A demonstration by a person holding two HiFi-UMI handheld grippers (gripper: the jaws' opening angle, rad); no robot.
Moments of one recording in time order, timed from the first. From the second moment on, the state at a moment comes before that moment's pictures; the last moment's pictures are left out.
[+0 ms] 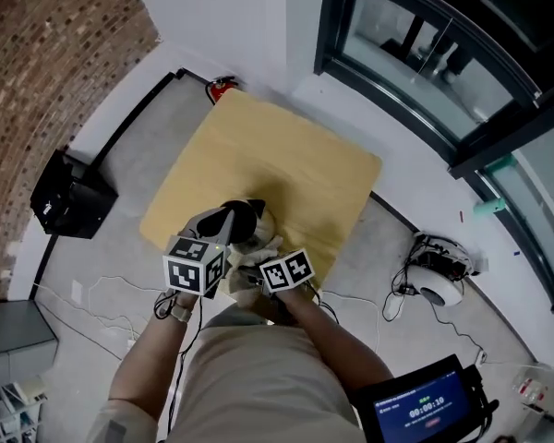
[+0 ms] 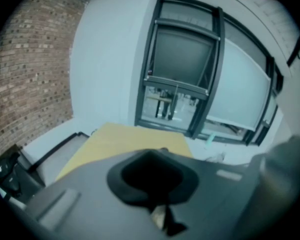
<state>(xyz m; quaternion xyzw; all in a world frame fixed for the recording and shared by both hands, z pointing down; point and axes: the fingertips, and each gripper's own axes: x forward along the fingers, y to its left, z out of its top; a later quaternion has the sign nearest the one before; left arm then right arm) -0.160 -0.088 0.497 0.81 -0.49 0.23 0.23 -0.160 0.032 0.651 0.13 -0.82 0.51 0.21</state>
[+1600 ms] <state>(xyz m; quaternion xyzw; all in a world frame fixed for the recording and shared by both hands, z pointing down) -0.163 -0.076 0.494 0.75 -0.44 0.01 0.49 -0.061 -0.056 0.621 0.23 -0.74 0.64 0.00</state>
